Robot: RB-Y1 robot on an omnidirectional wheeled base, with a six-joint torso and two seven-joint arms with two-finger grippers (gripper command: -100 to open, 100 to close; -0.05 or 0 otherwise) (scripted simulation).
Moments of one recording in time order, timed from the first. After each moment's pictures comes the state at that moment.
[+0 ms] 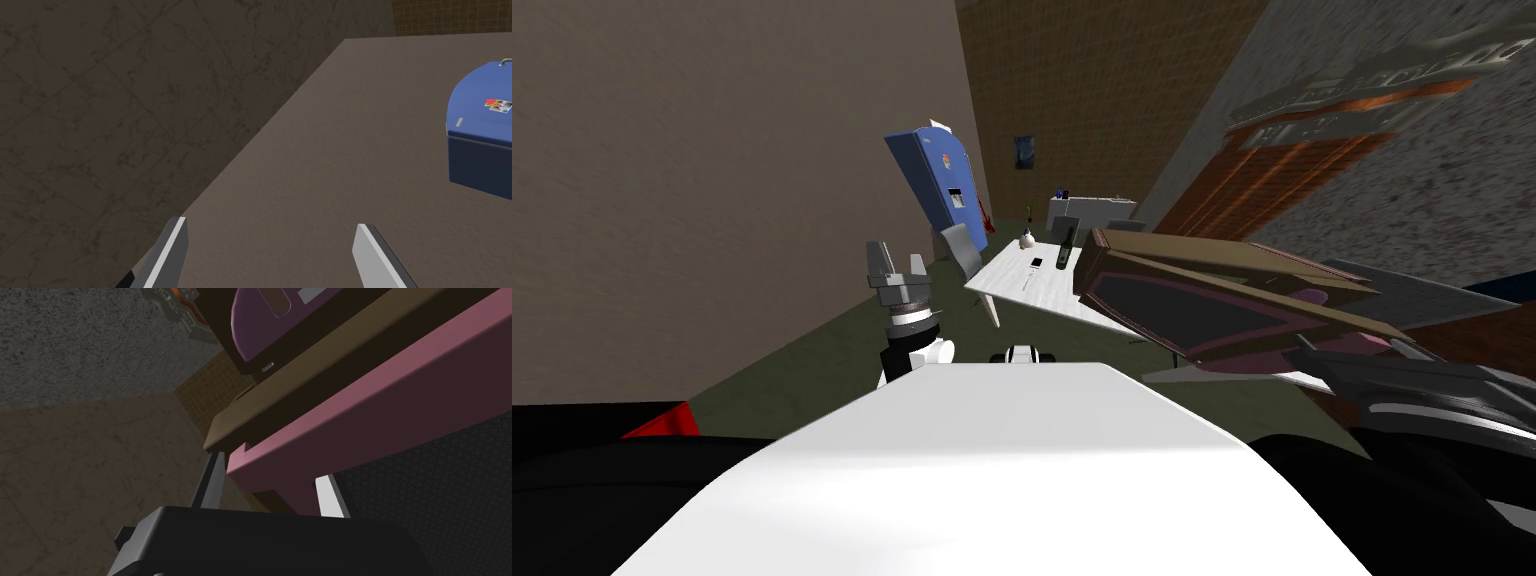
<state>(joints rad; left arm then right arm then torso) 0.49 0.00 0.00 -2.39 0.04 -0.51 -0.13 1.22 -0.54 -0.85 -2.25 0.65 0.21 0.59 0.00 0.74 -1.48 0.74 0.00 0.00</state>
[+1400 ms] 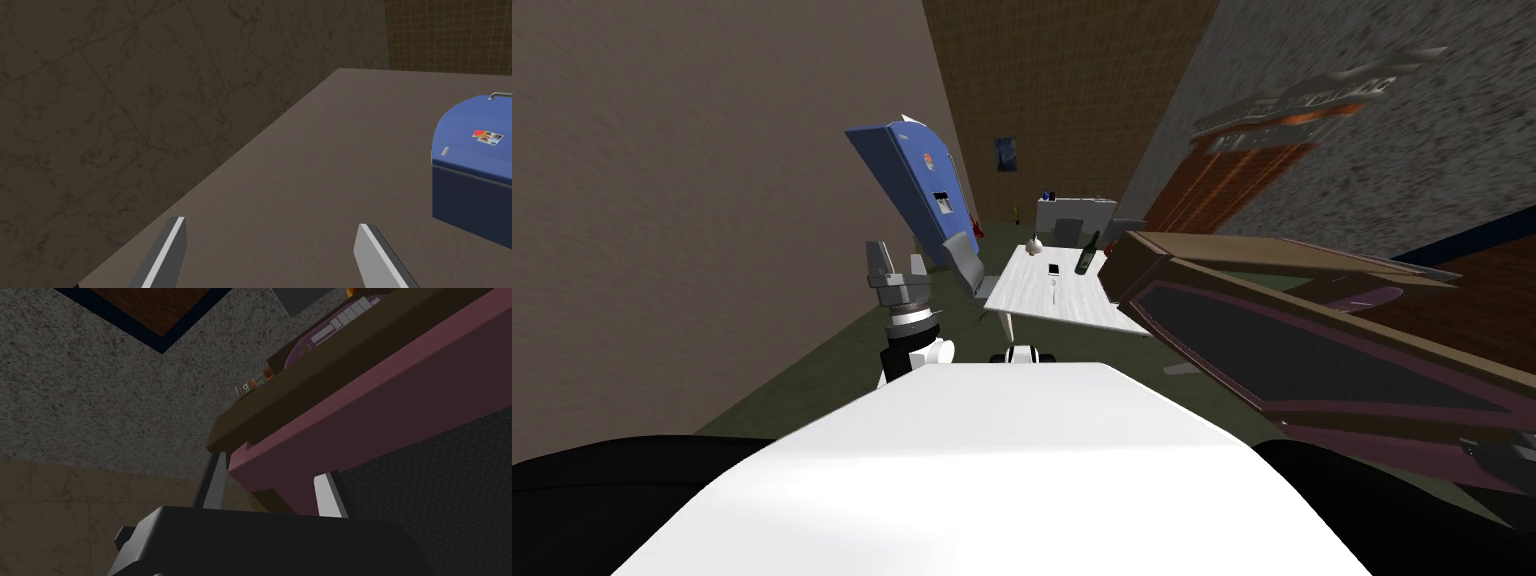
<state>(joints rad) 0.49 0.00 -0.01 -2.39 0.04 -0.51 -0.13 1.32 -0.42 -0.90 -2.16 0.60 0.37 0.59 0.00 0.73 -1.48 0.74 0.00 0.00</state>
